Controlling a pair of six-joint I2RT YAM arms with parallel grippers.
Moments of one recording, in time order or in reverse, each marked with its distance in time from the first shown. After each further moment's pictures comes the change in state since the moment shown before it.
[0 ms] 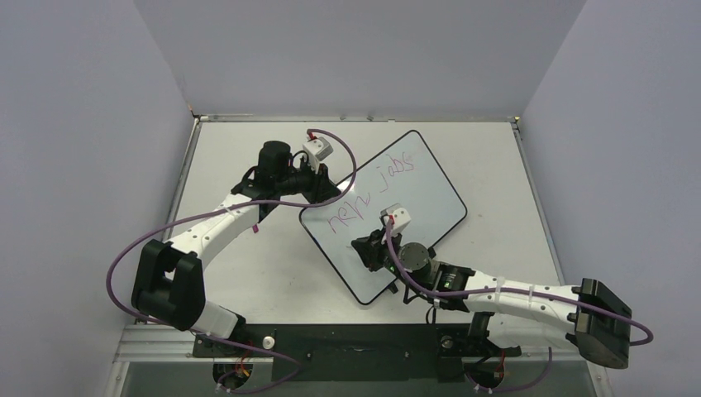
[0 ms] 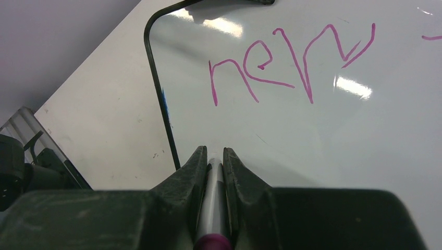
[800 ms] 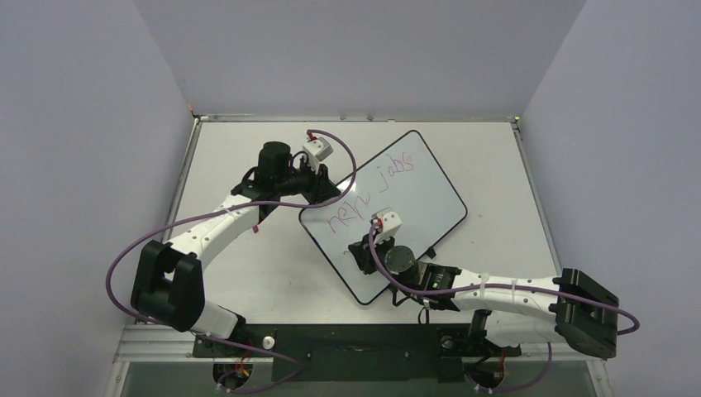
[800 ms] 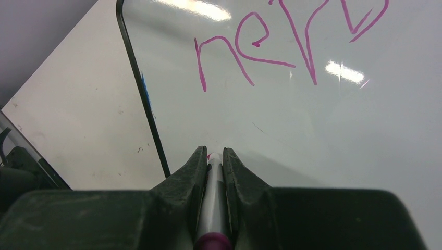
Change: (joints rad) left arm -0.002 -0.008 -0.009 0.008 -0.014 0.000; right arm 0.029 0.113 0.013 0.011 0.061 0.019
